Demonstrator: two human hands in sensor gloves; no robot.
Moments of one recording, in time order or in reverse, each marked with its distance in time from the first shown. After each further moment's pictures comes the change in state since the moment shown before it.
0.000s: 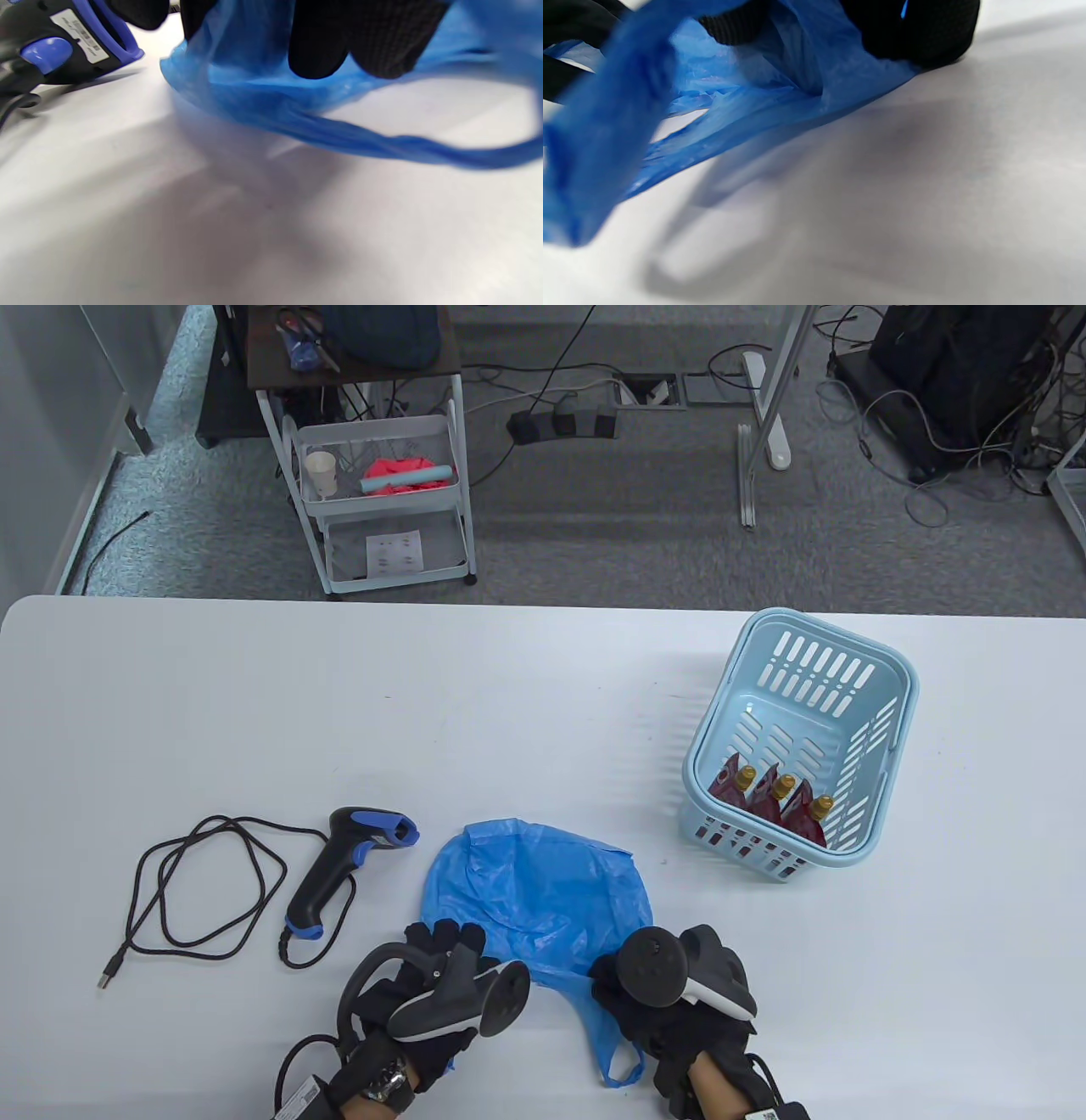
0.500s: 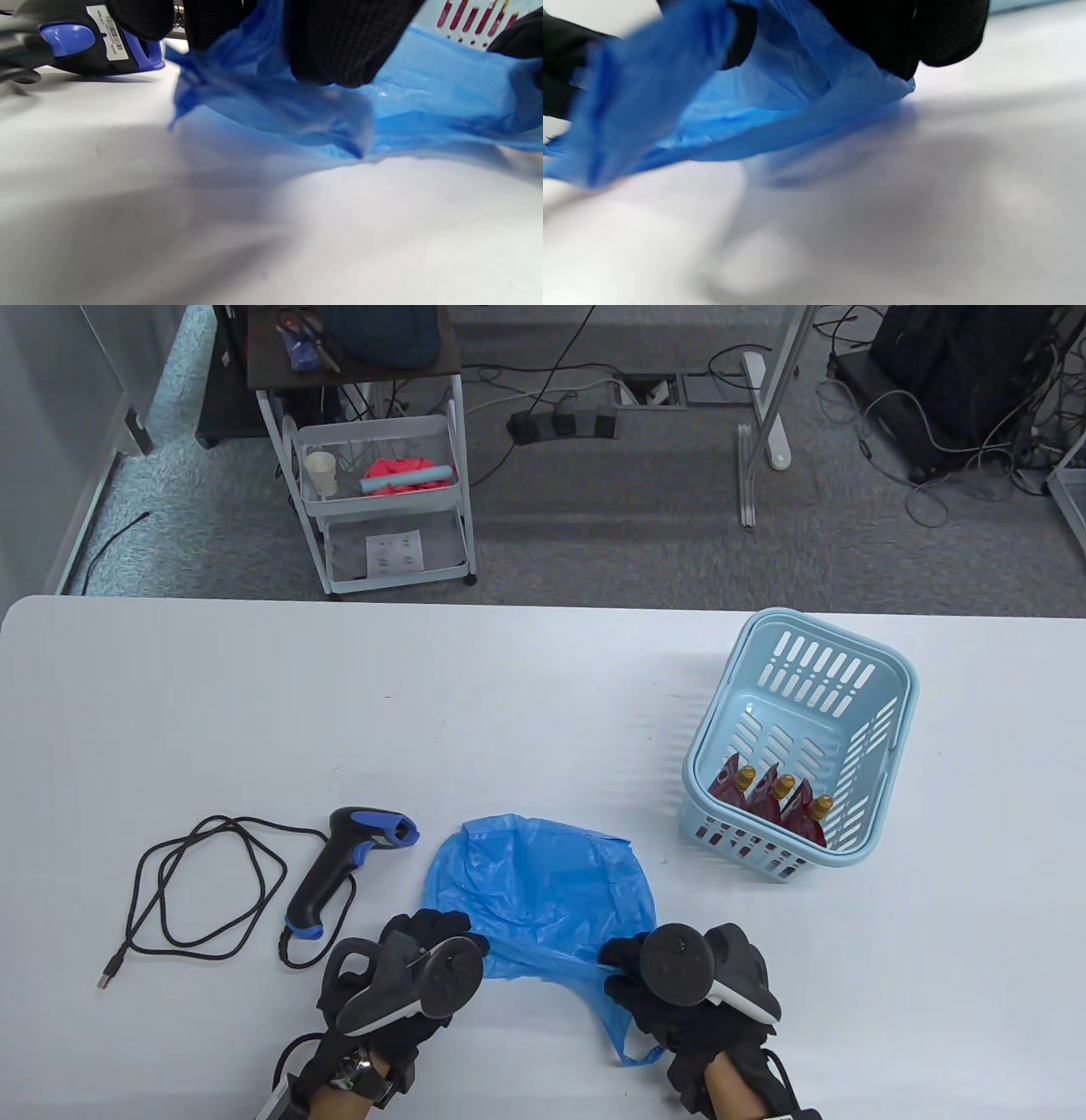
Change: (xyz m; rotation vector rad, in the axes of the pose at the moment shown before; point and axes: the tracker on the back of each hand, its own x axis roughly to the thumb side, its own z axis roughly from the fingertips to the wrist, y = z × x) left_hand -0.032 0.001 0.006 0.176 0.022 0.247; right_hand -0.002 -0.025 0.019 -0.139 -0.024 -0.002
